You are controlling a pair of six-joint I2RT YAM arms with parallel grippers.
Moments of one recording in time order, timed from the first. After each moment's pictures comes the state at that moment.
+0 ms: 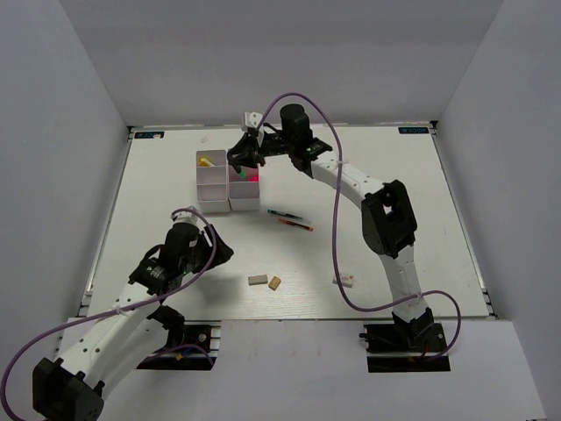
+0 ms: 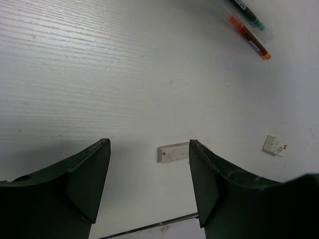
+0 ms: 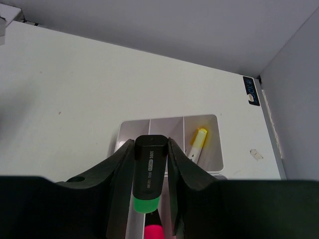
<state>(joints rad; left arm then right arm) -0.47 0.70 0.48 -0.50 -0.04 -0.76 0.65 2.18 1.92 0.11 -1.01 -0.39</state>
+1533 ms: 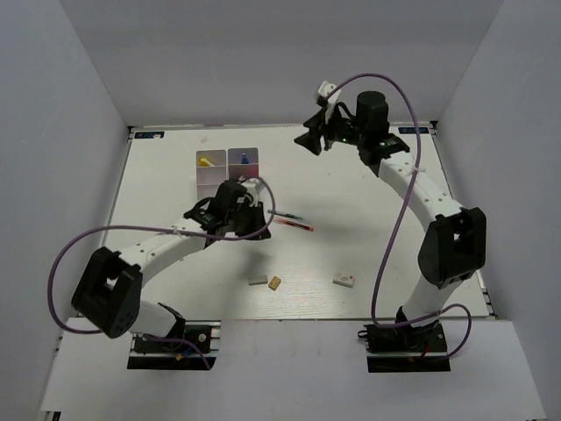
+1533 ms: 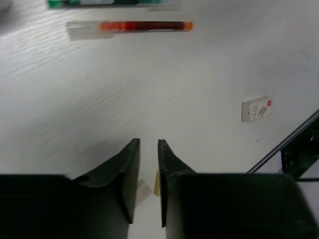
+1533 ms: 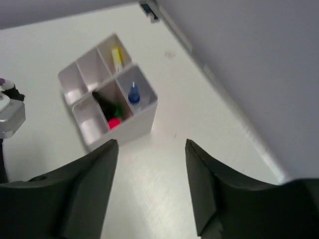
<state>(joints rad) -0.58 1.38 0.83 -0.25 0.25 -0.45 0.38 1.73 1.55 0.00 -0.72 -0.28</state>
